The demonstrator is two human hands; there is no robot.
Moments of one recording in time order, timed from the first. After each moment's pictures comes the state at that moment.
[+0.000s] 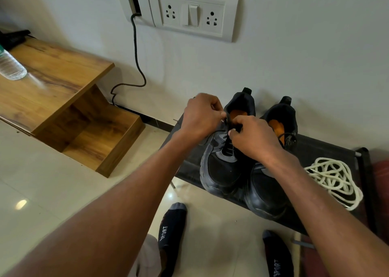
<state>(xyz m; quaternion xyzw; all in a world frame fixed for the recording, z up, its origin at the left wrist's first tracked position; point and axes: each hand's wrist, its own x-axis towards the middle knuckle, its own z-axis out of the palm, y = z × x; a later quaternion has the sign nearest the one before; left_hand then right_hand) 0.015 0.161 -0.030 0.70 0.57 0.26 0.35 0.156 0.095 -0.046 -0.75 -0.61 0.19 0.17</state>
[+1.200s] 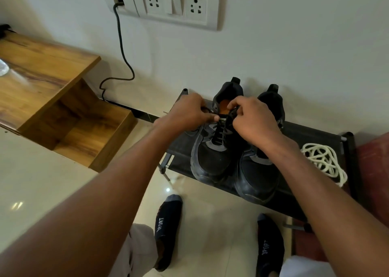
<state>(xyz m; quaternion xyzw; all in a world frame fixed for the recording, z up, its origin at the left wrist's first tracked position) 0.007 0.171 -0.038 0.80 0.52 0.05 0.30 0.179 0.090 -0.040 -0.75 -0.59 0.20 0.22</state>
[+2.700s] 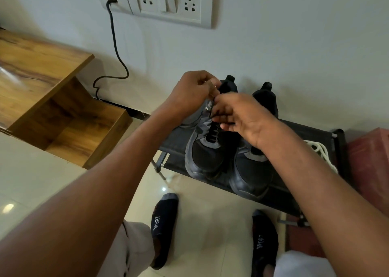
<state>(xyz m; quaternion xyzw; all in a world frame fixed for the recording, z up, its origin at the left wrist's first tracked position) 0.022 0.161 -0.007 0.69 0.46 0.30 0.46 0.156 0.085 -0.003 -0.64 -0.35 0.55 0.41</state>
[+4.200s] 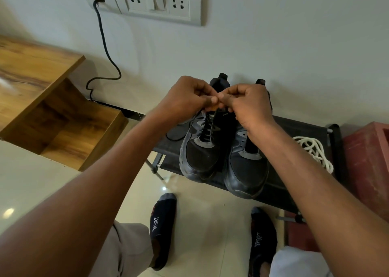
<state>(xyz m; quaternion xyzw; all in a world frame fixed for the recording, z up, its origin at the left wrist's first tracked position) 0.021 0.158 -0.015 0.73 0.42 0.24 0.48 0.186 0.093 -0.031 -0.70 -0.43 0.32 0.47</state>
